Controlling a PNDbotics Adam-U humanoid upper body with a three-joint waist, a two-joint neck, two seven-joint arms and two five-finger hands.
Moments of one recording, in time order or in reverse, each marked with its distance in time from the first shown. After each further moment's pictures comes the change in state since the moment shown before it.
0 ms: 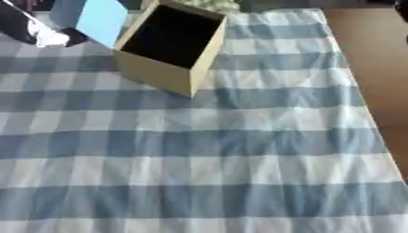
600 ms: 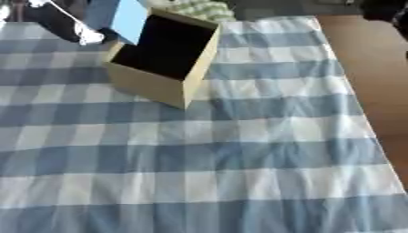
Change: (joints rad) left arm -0.111 -0.148 0.008 0.260 -0.182 -0.078 0.076; right arm -0.033 0.000 0.006 0.000 -0.009 0.000 0.009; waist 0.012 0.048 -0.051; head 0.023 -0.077
